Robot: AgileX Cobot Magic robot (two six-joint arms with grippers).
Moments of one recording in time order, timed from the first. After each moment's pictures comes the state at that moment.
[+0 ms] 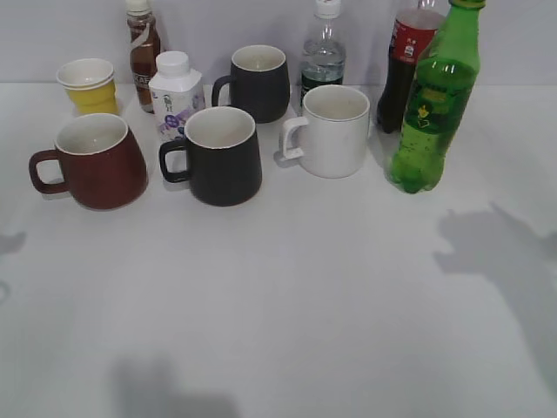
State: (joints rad) left arm -0.01 1.21 -0.38 -0.09 -0.27 0.05; right arm 0.19 0.89 -0.51 0.01 0.08 -0.05
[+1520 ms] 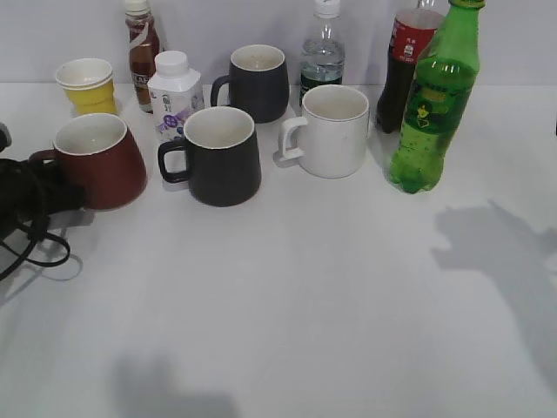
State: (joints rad) left arm -0.18 1.89 -0.47 -0.12 -1.06 0.02; right arm 0.19 0.93 -0.51 0.01 0.05 -0.06
